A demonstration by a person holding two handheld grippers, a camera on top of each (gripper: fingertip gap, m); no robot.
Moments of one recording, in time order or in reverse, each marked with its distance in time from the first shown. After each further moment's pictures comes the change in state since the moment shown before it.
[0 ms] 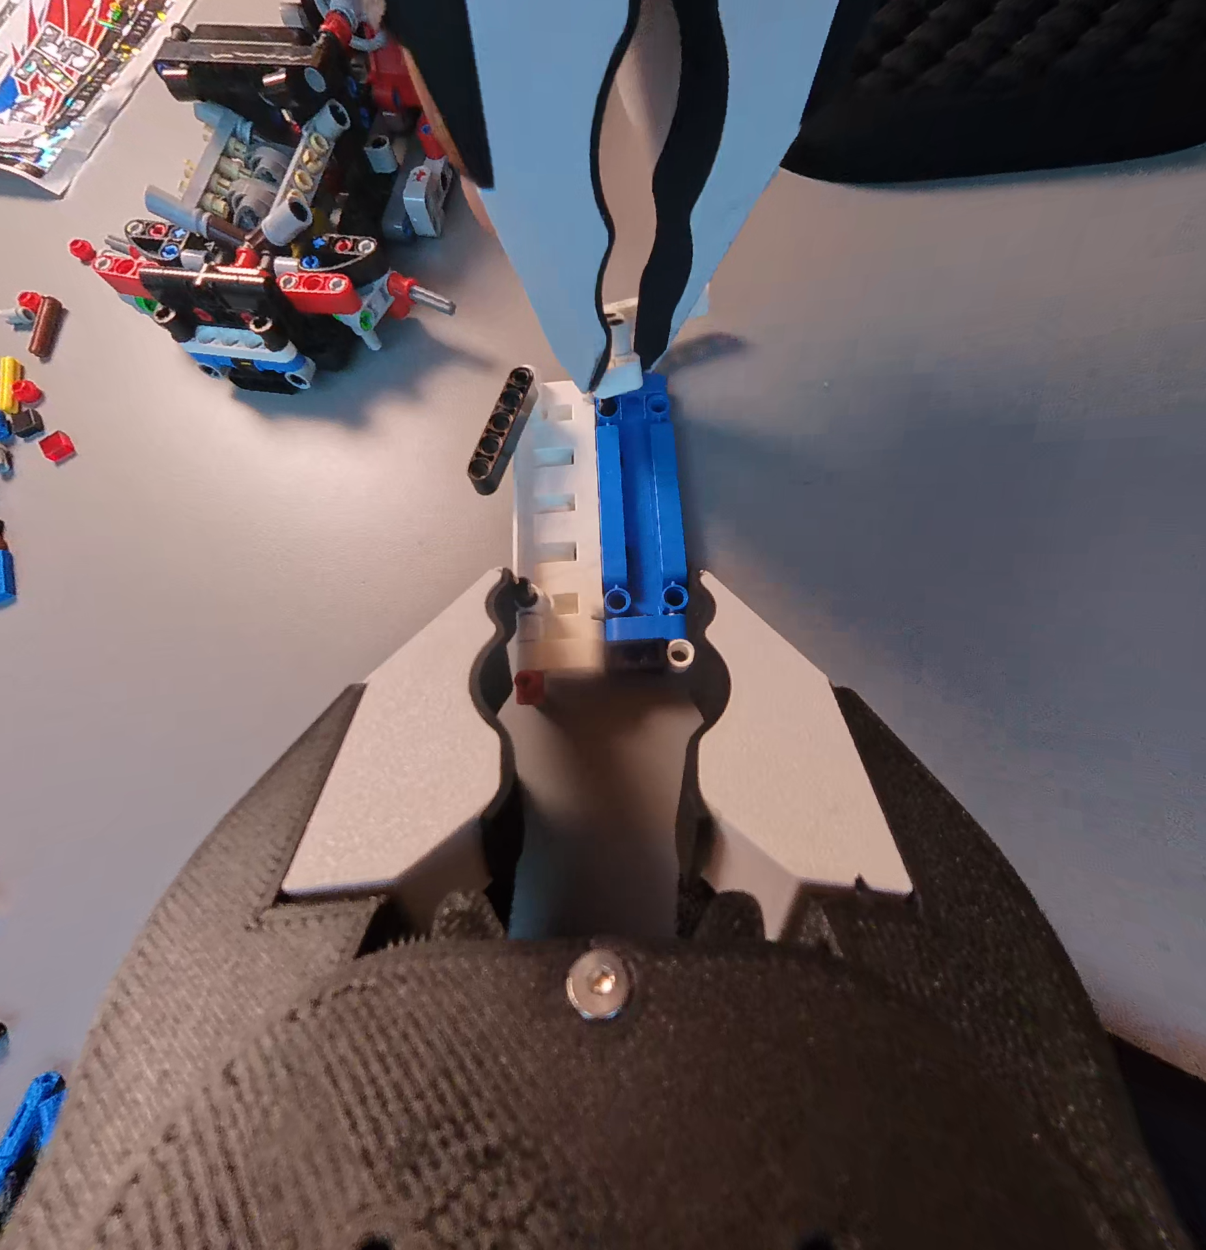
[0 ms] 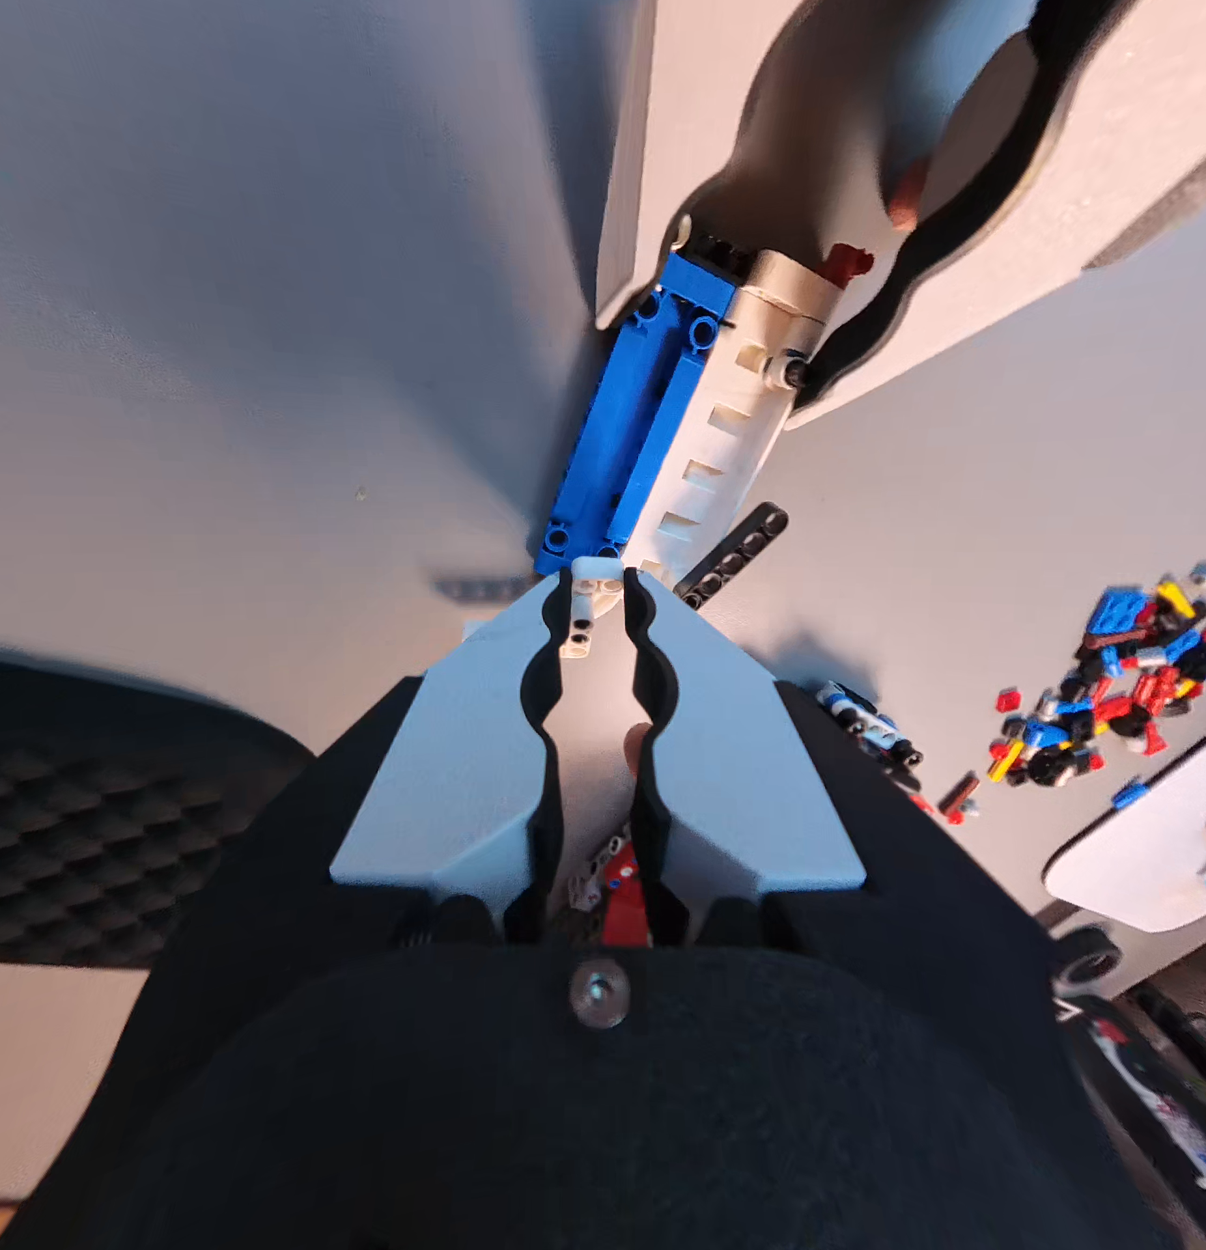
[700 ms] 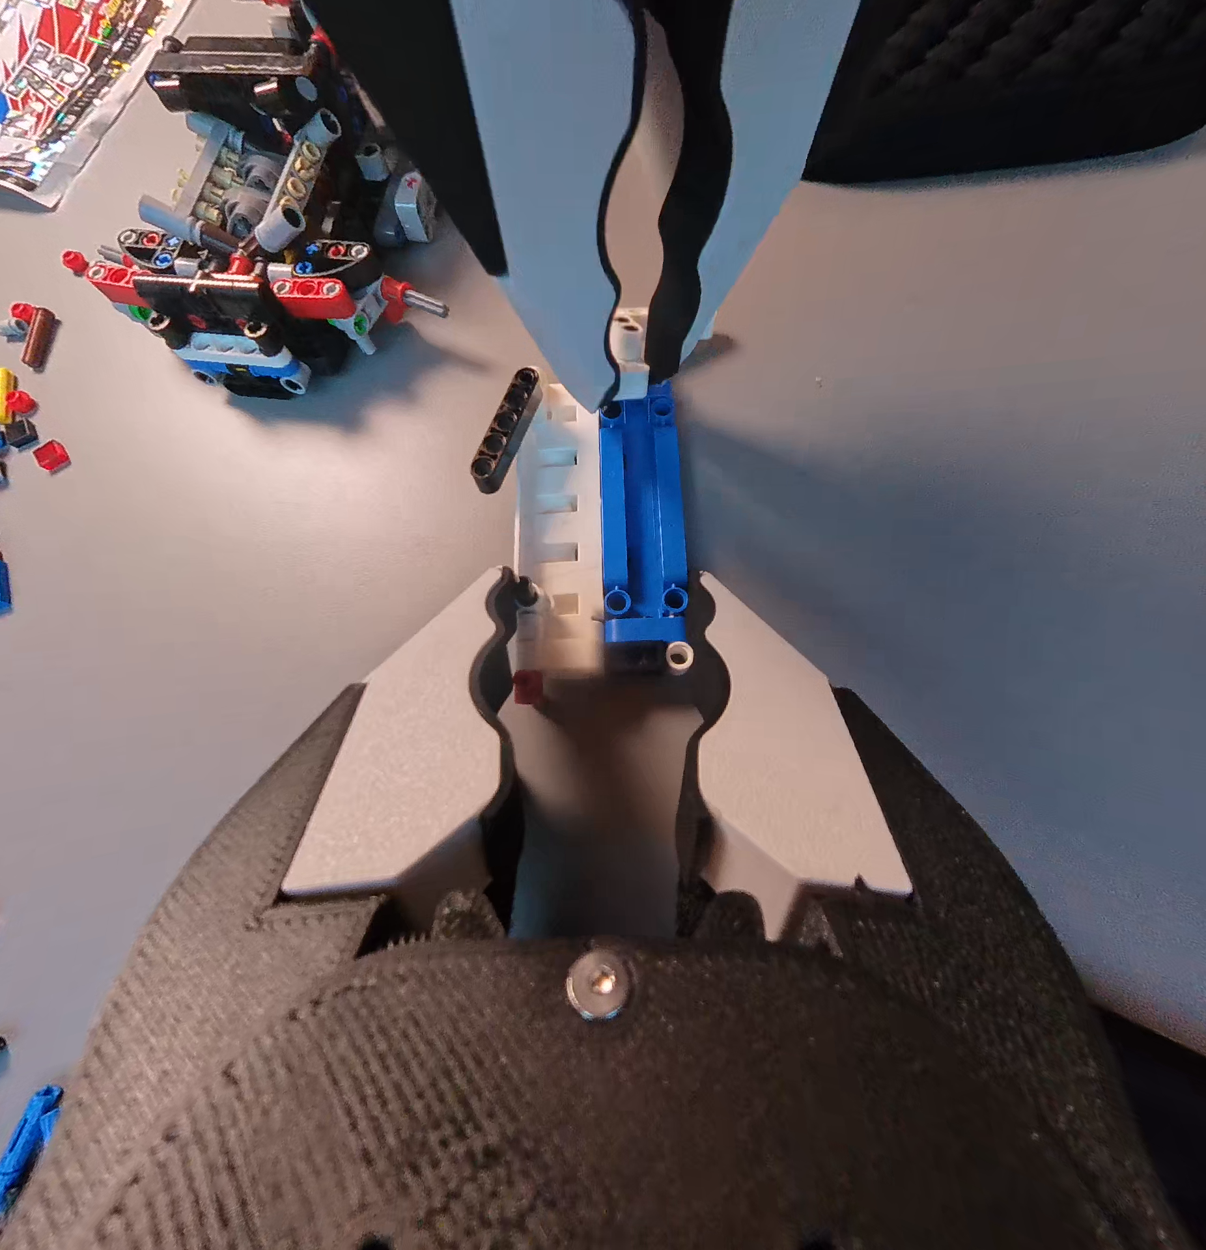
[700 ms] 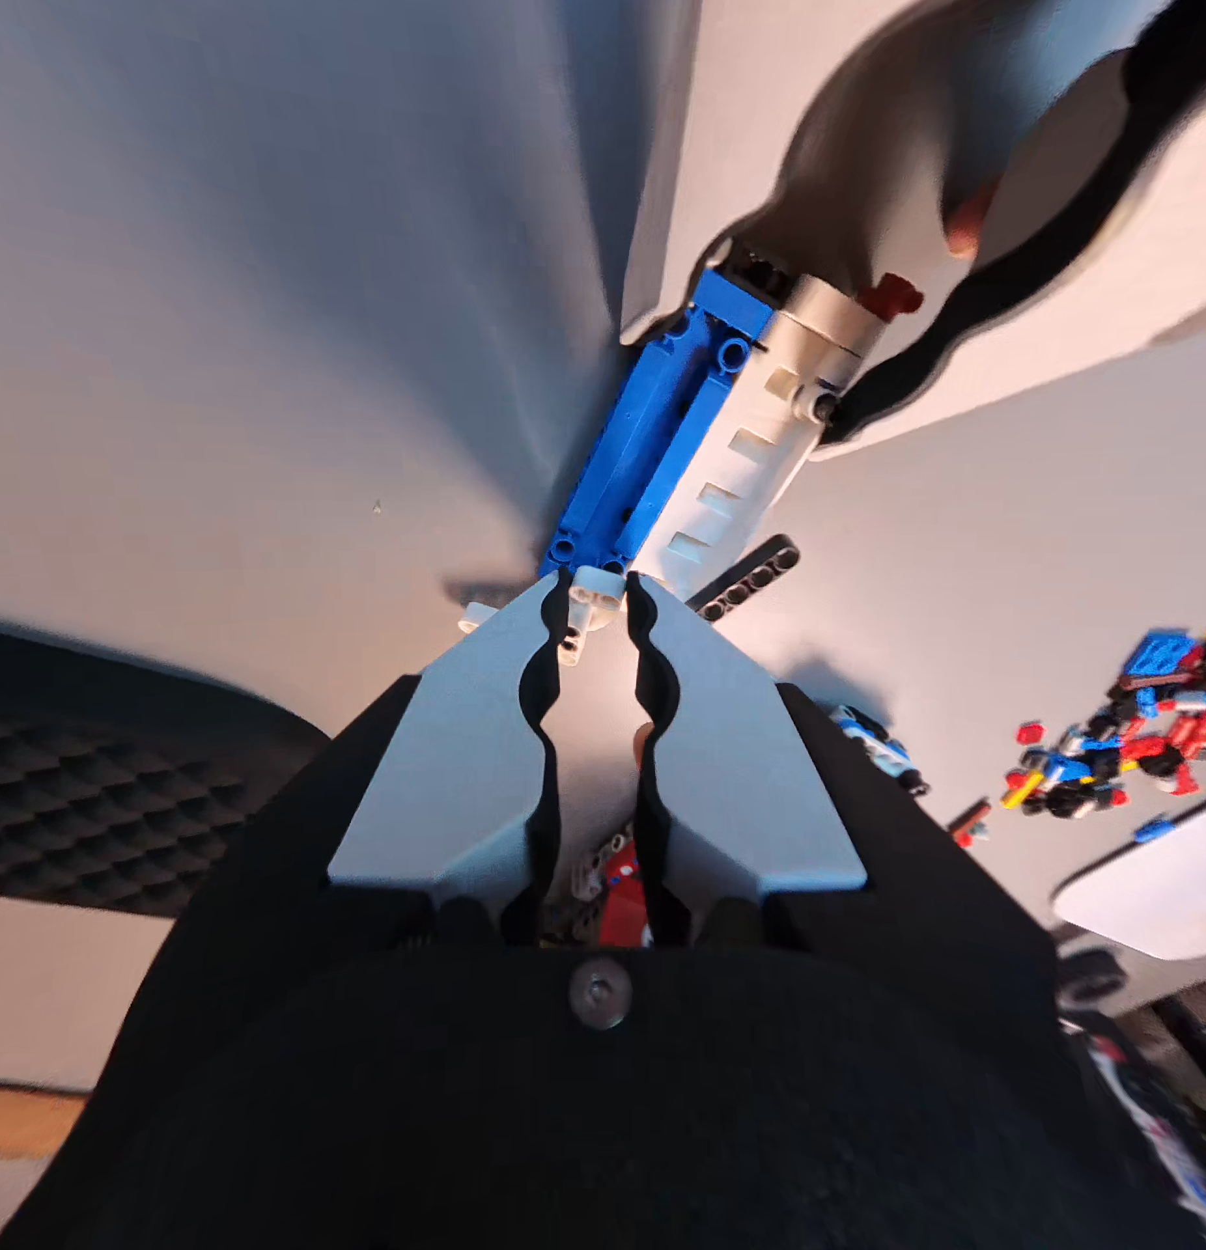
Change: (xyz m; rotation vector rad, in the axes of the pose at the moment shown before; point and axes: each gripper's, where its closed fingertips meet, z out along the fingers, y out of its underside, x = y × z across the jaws) left arm 0.001 0.001 -0.001 0.013 0.018 0.014; right arm -0.004 -0.005 0.004 -0.073 -0.082 -0.016
